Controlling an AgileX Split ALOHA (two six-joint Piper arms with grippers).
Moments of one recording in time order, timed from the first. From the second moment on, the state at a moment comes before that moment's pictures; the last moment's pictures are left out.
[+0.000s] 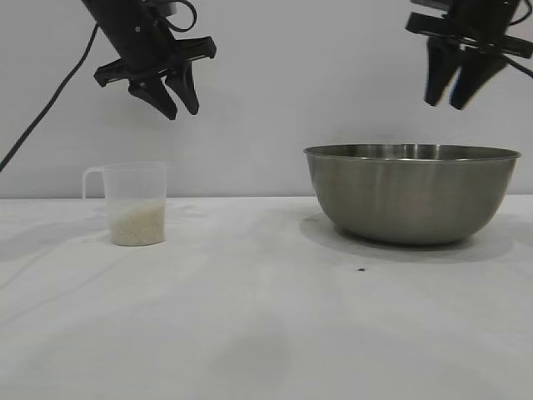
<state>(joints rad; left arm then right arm) -0.23 2.24 -1.94 -0.35 0.58 0.20 0.06 2.15 -1.93 0.16 1.23 -0.33</state>
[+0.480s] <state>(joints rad) -0.23 2.24 -1.94 -0.35 0.61 0.20 0.05 2.21 -1.80 0.18 1.21 -0.32</state>
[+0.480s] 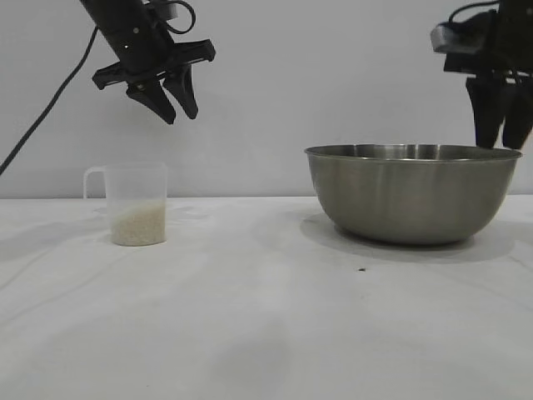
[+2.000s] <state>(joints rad) -0.21 2.11 -1.91 -0.27 0.68 0.19 0.22 1.32 -1.03 0.53 0.80 -0.64</state>
